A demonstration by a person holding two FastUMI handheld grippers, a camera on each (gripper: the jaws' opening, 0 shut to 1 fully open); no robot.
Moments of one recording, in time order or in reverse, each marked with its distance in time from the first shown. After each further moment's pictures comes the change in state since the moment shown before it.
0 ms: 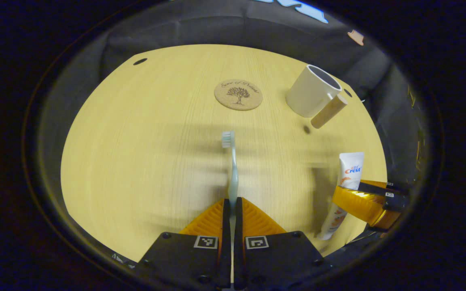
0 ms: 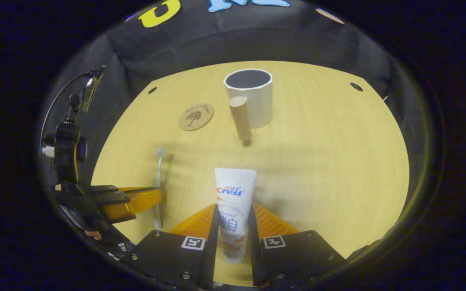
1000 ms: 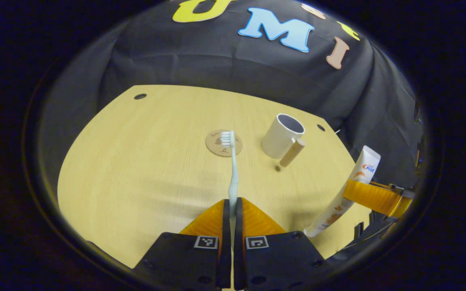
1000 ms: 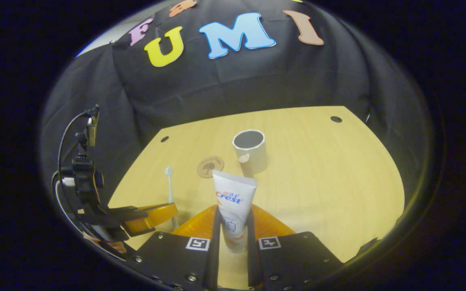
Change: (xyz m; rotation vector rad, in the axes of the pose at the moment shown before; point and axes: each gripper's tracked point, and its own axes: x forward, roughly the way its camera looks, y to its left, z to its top) left arm -0.059 -0.013 0.049 0.021 -0.333 -0.122; right arm -0.068 0.023 0.065 0.065 -0.398 0.017
